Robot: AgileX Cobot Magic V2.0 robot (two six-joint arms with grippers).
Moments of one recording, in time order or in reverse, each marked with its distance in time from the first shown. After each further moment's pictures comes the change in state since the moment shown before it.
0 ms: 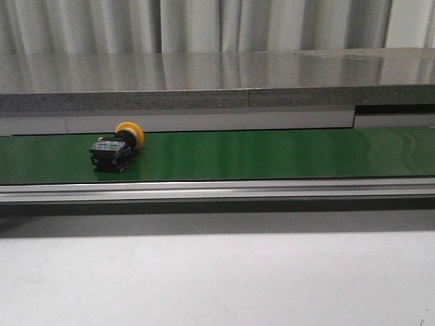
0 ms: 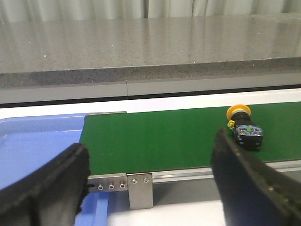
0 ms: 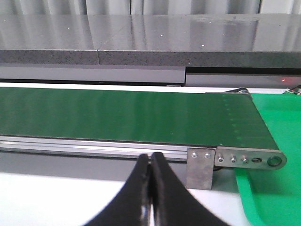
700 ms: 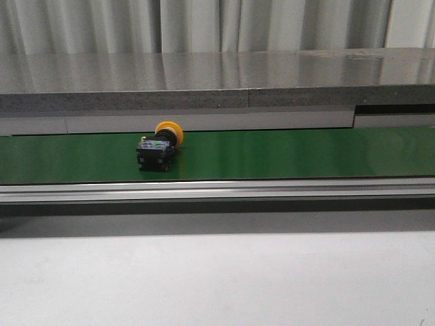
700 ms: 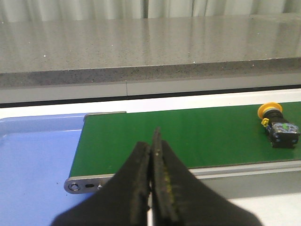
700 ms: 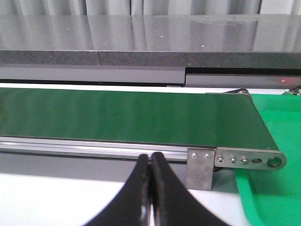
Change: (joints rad) left arm 0.000 0.000 0.000 -0.002 0.000 0.000; right arm 0.000 0.000 0.000 0.000 -0.001 0.000
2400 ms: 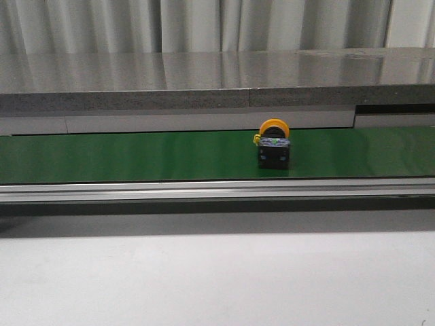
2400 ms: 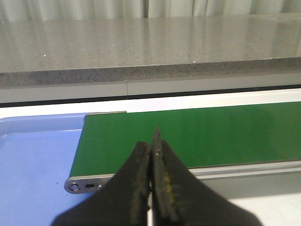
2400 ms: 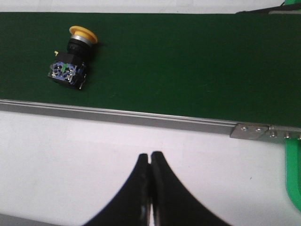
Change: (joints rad) left arm 0.000 0.000 0.000 0.000 0.000 0.000; right arm 0.000 0.978 -0.871 0.121 0.628 0.000
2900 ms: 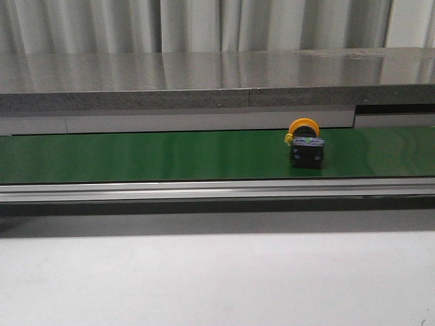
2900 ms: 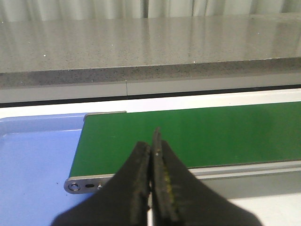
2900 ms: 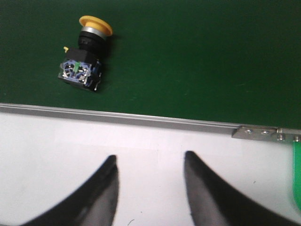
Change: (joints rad) left arm 0.000 0.000 0.000 0.000 0.000 0.000; right arm 0.000 0.100 0.000 0.000 -0.051 0.000
